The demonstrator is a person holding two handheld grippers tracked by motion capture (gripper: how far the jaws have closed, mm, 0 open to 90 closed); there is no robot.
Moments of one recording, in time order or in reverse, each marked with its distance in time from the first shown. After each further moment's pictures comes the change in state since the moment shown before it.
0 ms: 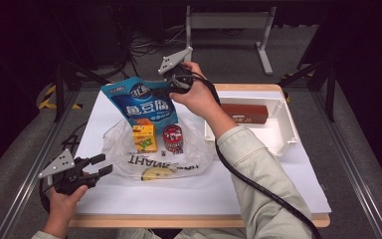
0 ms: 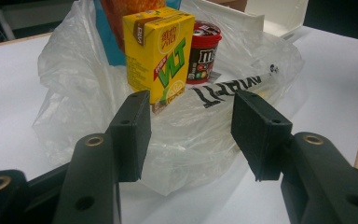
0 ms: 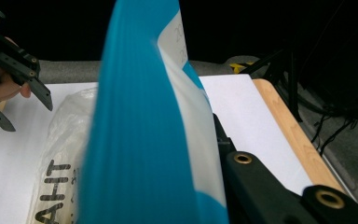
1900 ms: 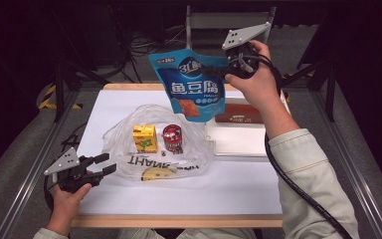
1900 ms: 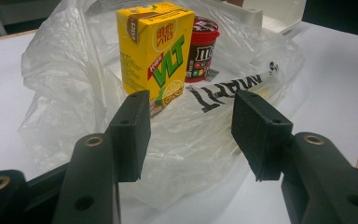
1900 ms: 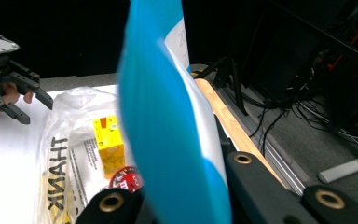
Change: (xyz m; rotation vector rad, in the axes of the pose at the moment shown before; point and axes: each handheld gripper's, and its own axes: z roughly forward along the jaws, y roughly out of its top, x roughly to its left) left arm 0.001 0.003 0.010 0.023 -0.015 0.006; right arm 0.000 -0.014 -0.157 -0.055 -0.193 0.057
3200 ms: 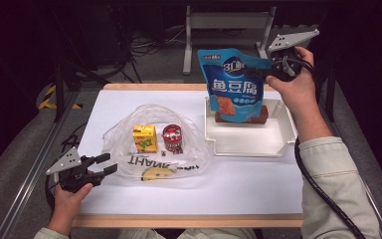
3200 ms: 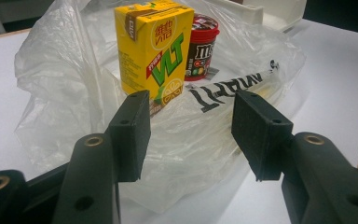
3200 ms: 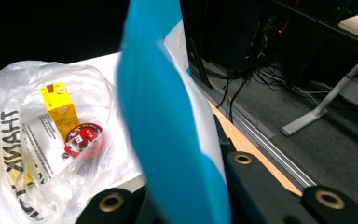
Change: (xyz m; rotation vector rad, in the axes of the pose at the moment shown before) left arm -0.001 0.000 0.002 0.007 0.000 0.002; right arm -0.040 -0.063 -0.064 0.049 -0.158 0.129
